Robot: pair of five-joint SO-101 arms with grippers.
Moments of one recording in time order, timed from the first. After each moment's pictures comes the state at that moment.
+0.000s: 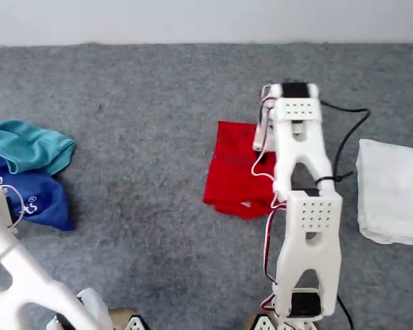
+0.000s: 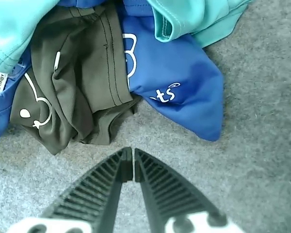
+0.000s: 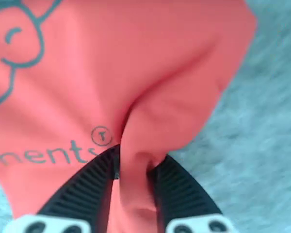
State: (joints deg) left arm -47.8 -36.0 24.6 87.4 -20.4; right arm -2.4 49.7 -48.5 100.4 -15.0
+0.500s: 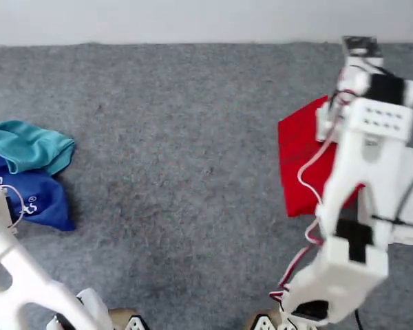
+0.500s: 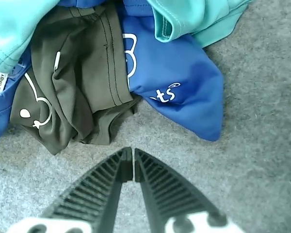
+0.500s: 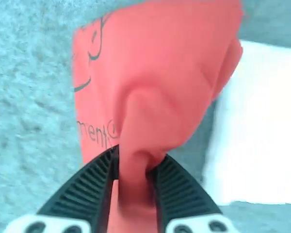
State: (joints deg) left arm -47.8 -36.0 24.6 87.4 -20.4; right arm 12.8 10.5 -31.5 100.6 11.6
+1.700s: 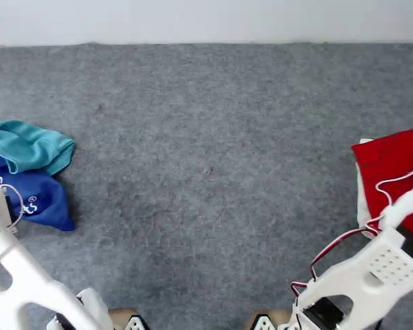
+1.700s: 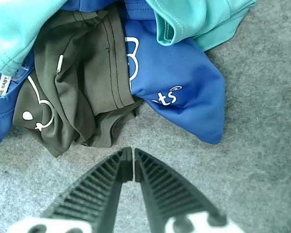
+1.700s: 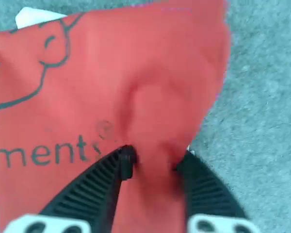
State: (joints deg) left arm -47.8 -36.0 24.6 86.7 -20.4; right arm 41.8 29.0 -31.0 75.3 42.0
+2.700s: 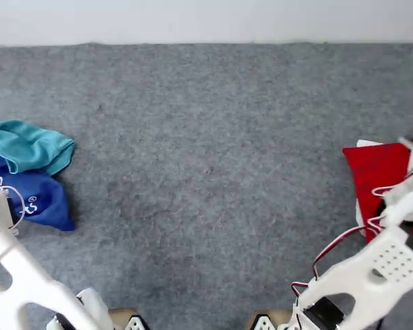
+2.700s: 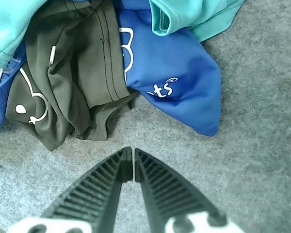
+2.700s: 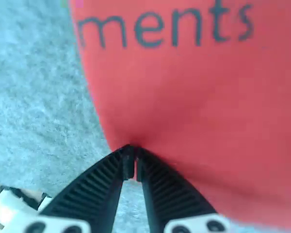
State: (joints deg) left arm -47.8 -36.0 24.6 88.7 -20.4; right arm 42.5 36.0 -21.7 100.3 42.2
